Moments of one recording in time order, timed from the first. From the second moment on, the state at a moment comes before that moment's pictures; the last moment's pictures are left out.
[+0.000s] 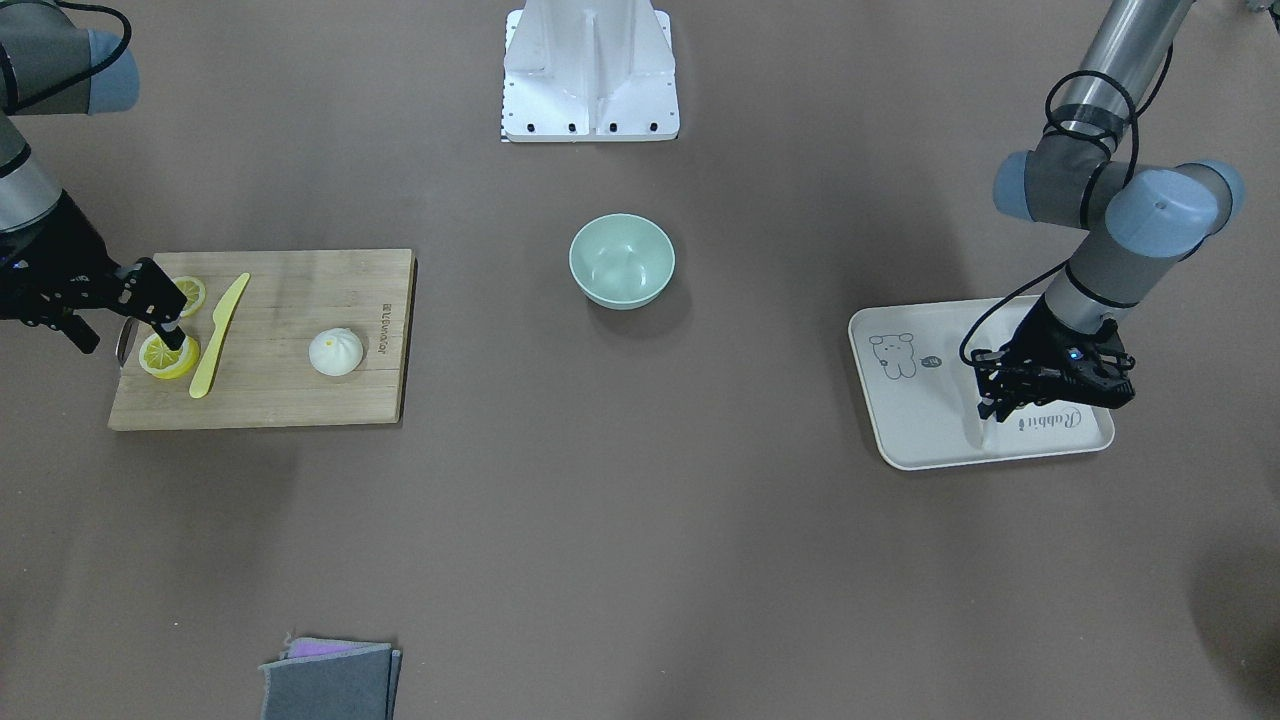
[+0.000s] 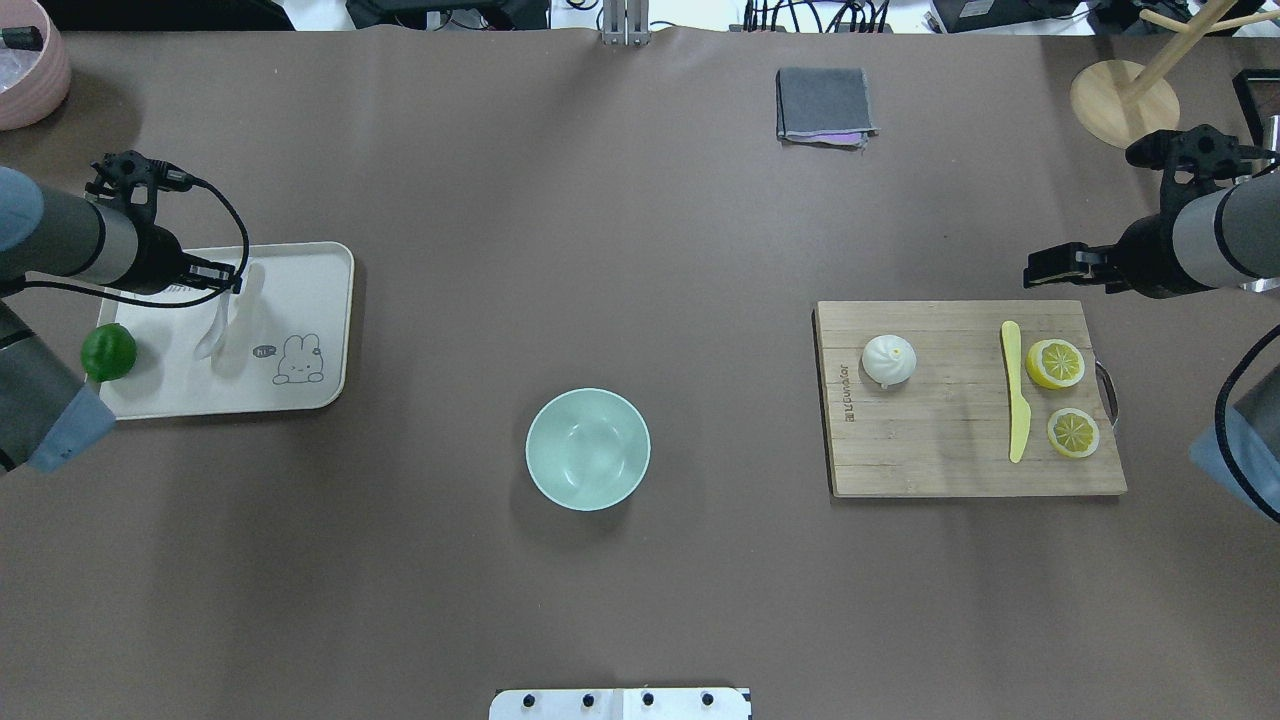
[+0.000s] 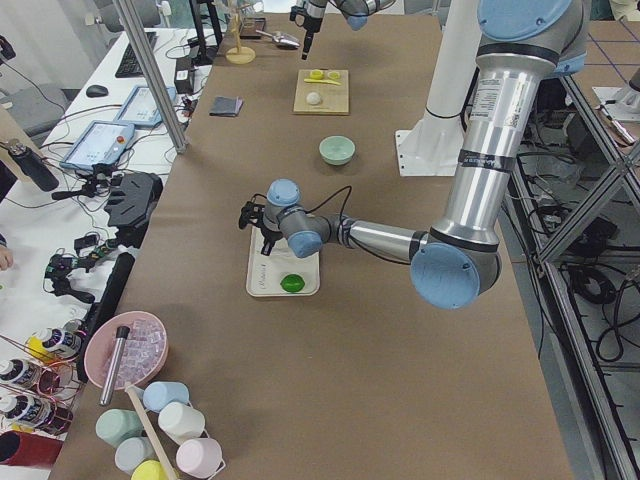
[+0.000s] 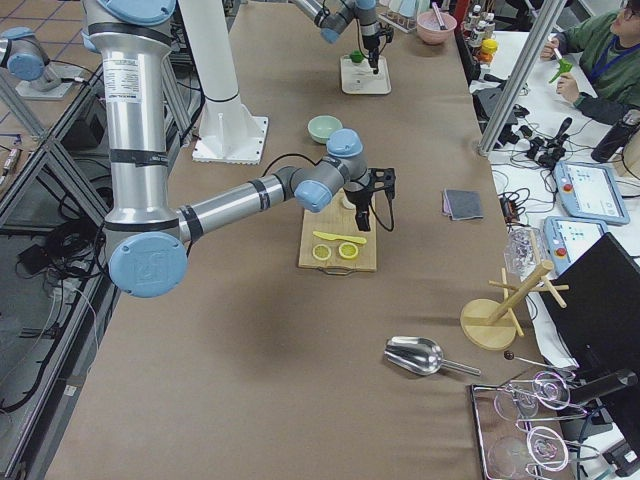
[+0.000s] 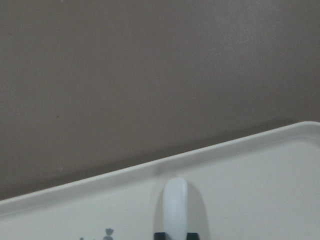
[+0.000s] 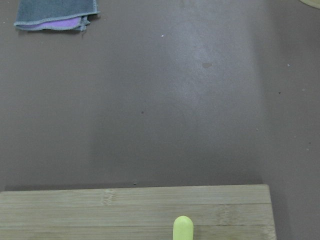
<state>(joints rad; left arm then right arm) -0.91 -1.78 -1.45 -2.35 -2.00 -0.79 0.95 -1.55 1.89 -1.11 1.99 0.97</state>
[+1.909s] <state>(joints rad) -0.45 -2.04 -1.80 -2.16 -1.69 -1.44 0.94 -1.55 1.89 -1.11 1.99 0.97</state>
